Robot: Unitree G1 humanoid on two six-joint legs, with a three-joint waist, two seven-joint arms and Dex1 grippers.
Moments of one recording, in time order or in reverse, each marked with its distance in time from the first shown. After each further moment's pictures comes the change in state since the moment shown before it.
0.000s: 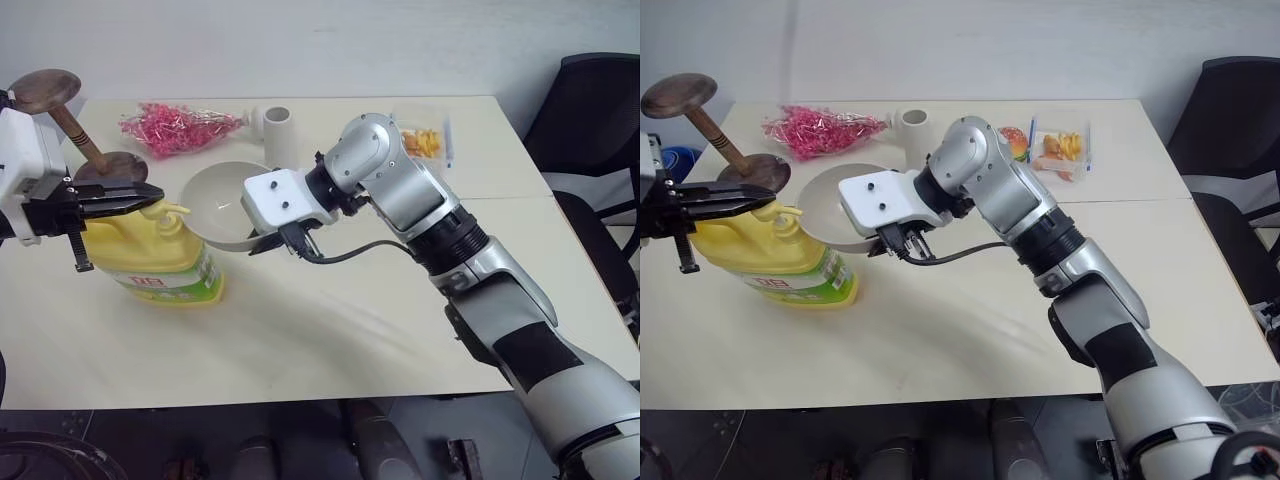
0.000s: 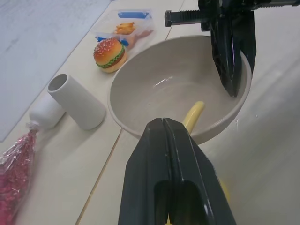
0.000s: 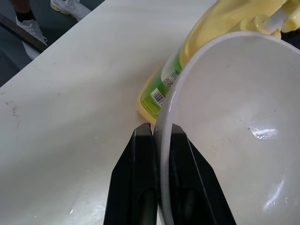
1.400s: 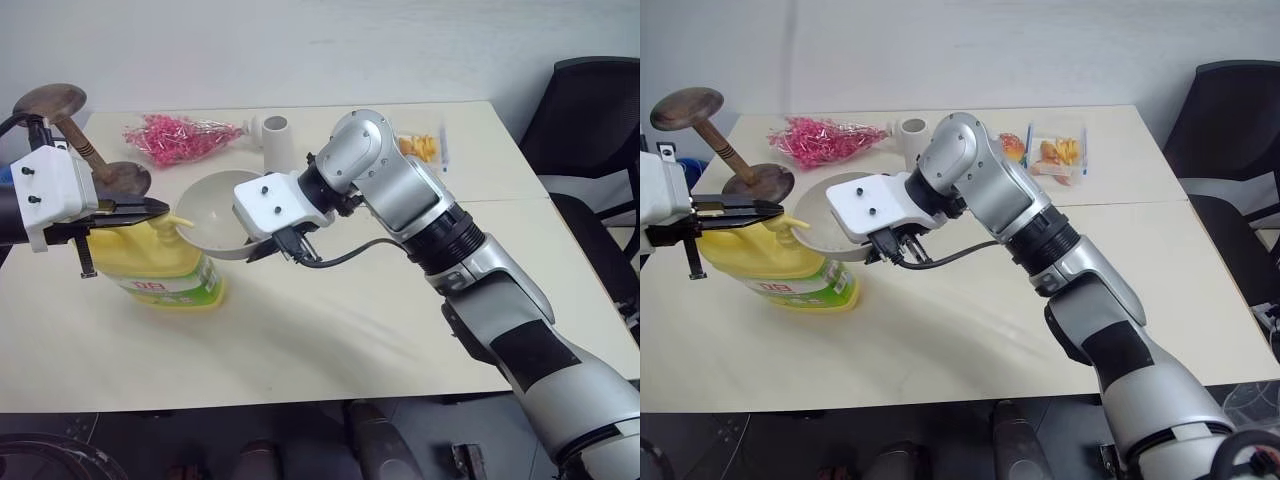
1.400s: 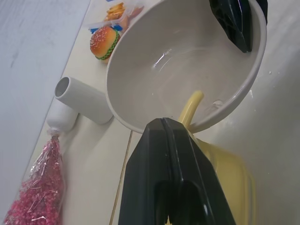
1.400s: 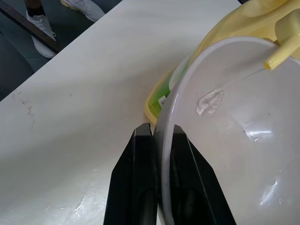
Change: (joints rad) left arm 0.040 0.038 -0.068 0.014 0.113 -0.212 0.013; right arm -0.011 0.024 0.014 -0.023 -0.013 0.029 0.039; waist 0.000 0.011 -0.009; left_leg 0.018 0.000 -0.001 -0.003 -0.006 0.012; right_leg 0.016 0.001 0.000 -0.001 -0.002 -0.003
